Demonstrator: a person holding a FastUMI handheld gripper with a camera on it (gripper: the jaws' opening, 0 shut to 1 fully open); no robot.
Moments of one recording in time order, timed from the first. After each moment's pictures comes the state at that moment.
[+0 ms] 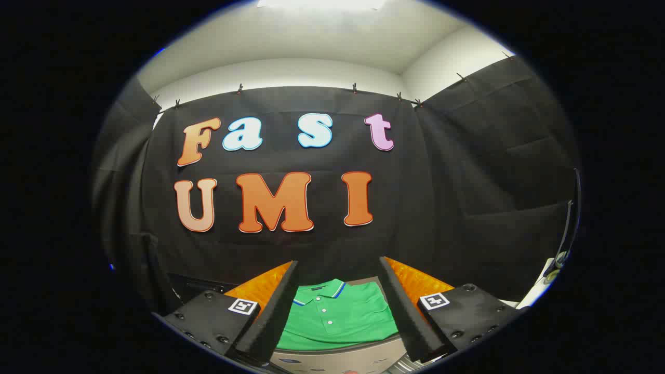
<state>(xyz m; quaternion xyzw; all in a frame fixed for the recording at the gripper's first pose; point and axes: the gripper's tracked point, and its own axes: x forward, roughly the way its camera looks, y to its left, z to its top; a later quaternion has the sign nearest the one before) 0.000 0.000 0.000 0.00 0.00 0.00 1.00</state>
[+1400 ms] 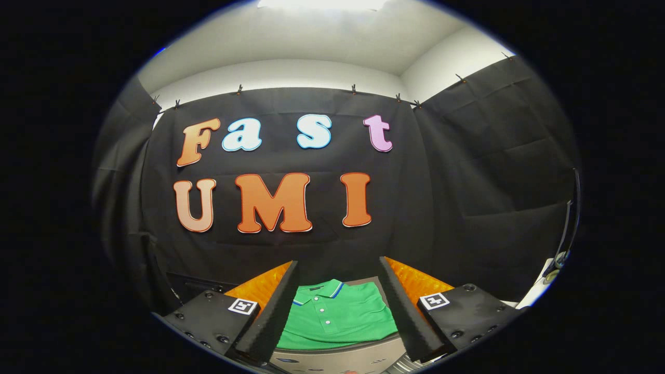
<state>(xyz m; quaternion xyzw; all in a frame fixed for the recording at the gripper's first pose) -0.005 -0.003 0.005 0.00 -0.01 0.00 1.00</state>
